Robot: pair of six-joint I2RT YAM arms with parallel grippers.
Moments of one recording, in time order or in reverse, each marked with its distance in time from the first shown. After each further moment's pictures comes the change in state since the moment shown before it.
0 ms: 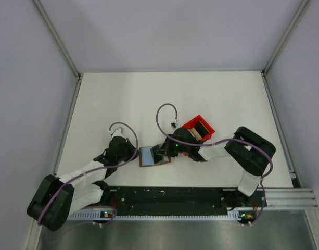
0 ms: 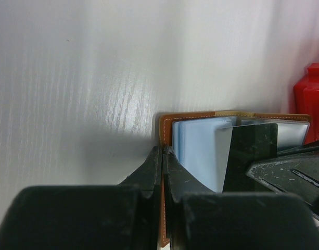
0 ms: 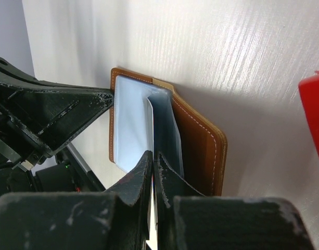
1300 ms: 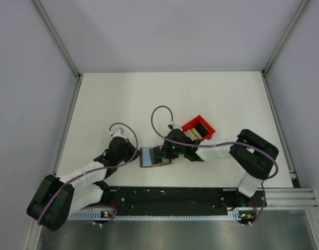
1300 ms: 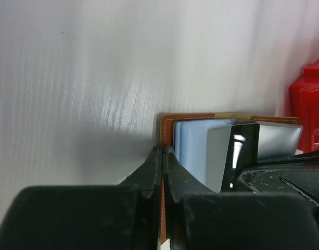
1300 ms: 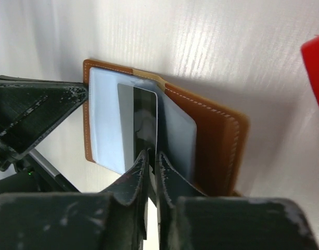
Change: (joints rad) left arm 0.001 0.000 -0.007 0.010 0.012 -0.031; right arm 0.079 -0.046 0.079 -0.279 0.162 -0.061
